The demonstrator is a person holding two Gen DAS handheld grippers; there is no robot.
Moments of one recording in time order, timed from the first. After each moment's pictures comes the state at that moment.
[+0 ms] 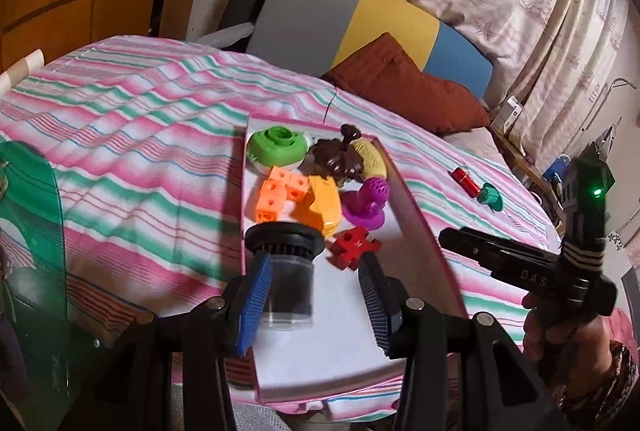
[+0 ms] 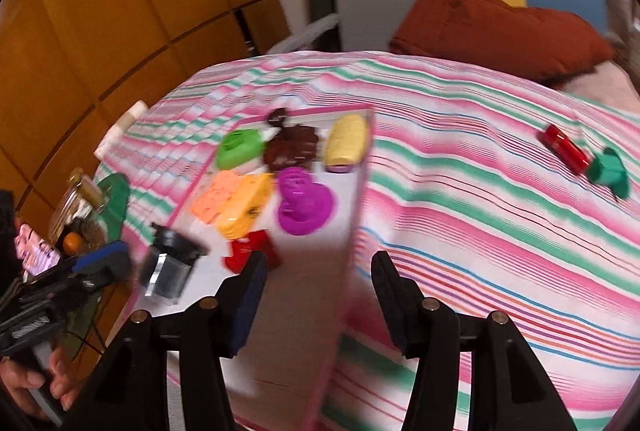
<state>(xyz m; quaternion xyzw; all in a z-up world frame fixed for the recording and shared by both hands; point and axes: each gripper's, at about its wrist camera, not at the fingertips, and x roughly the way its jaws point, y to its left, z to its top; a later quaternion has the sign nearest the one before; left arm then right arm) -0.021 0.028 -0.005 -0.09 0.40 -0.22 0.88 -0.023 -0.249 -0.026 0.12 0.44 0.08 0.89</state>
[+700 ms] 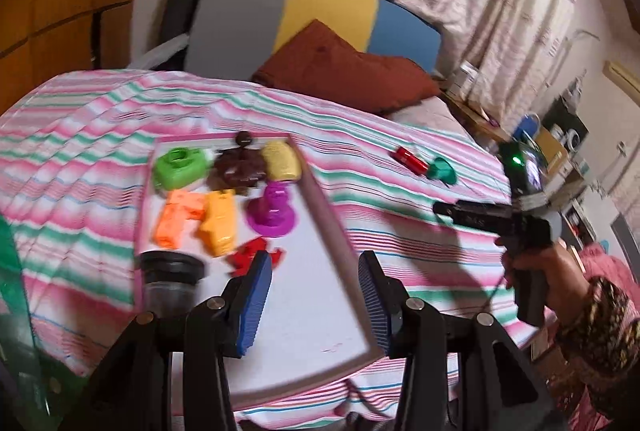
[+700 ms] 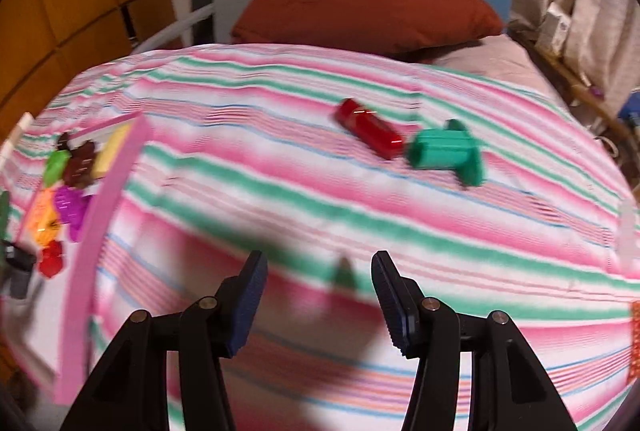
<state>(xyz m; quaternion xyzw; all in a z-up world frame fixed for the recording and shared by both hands) -0.038 -0.057 0.022 -0.02 0.40 -0.30 0.87 -0.014 -0.403 -0.050 0.06 0.47 -0.09 0.87</state>
